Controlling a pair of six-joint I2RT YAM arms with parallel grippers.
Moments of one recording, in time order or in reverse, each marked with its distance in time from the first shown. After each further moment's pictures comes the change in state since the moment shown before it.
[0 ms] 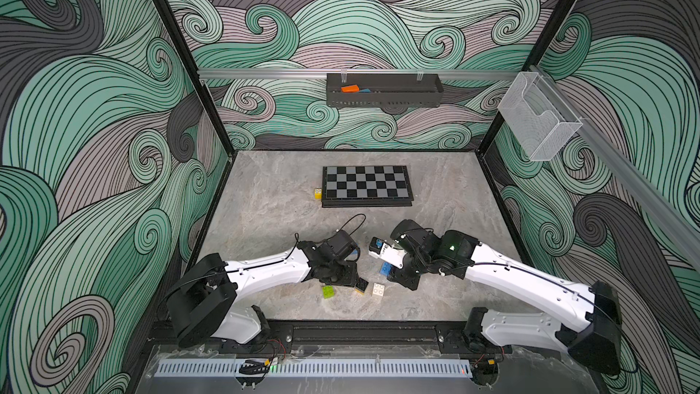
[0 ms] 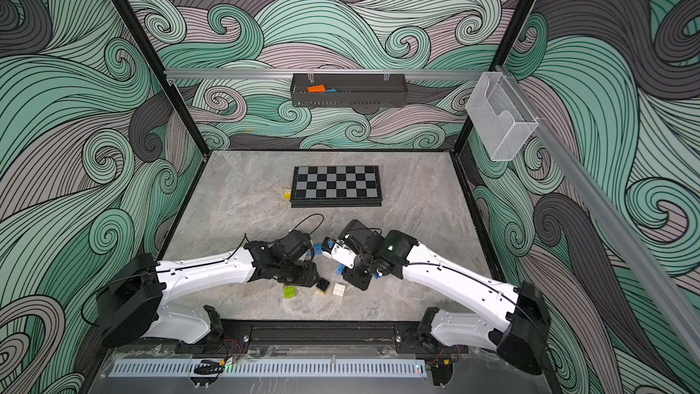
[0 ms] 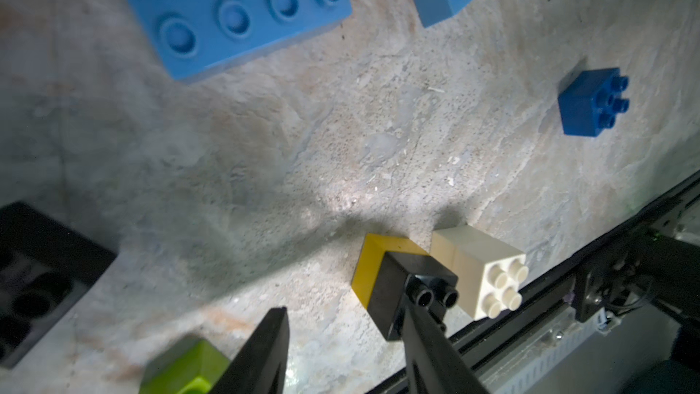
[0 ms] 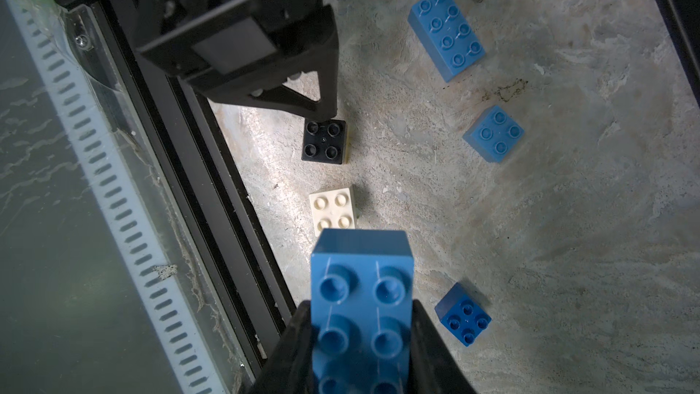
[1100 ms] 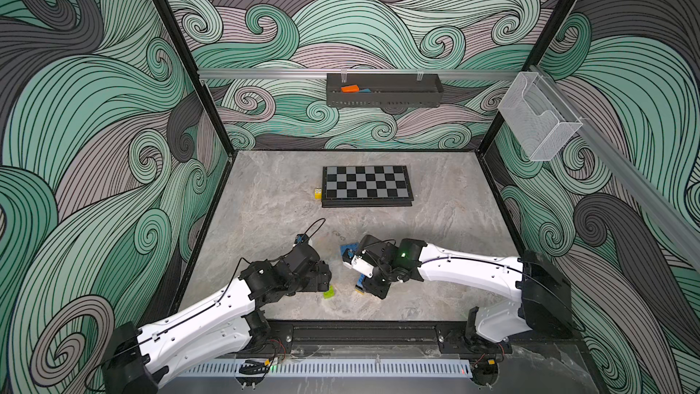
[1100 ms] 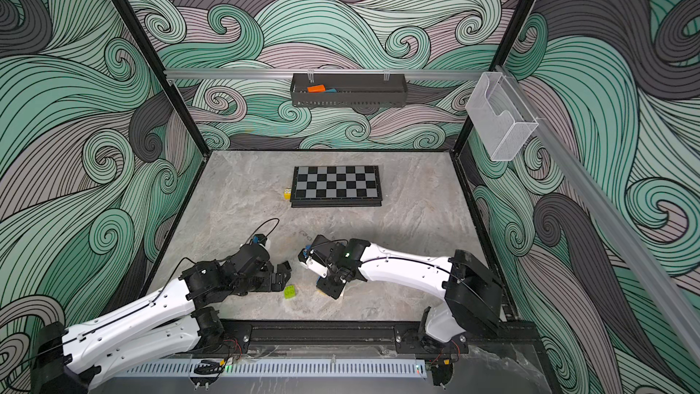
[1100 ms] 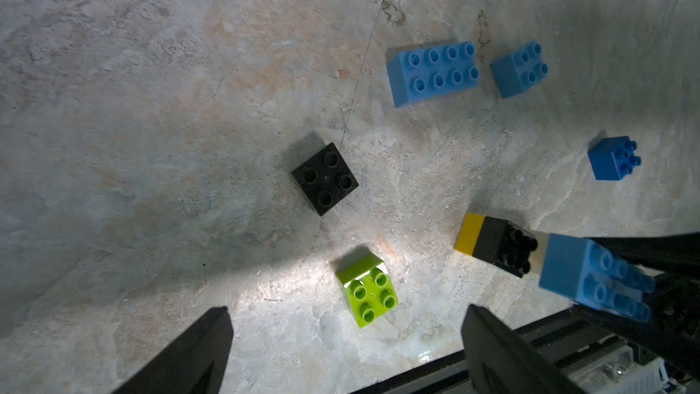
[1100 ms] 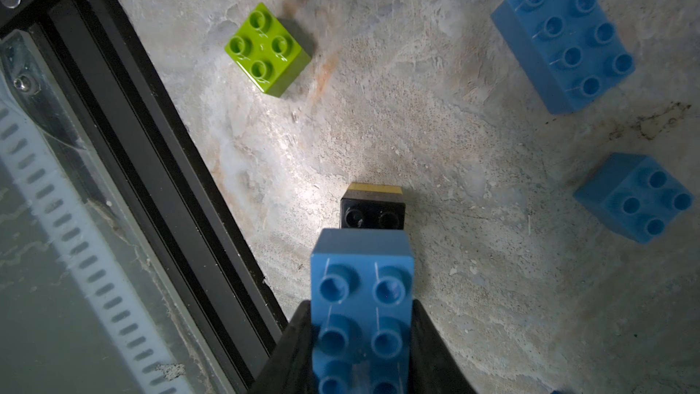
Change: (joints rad) left arm 0.053 -0.550 -0.183 -0.268 -0.241 -0.008; right arm 0.145 0.317 0.011 0.217 0.021 0.193
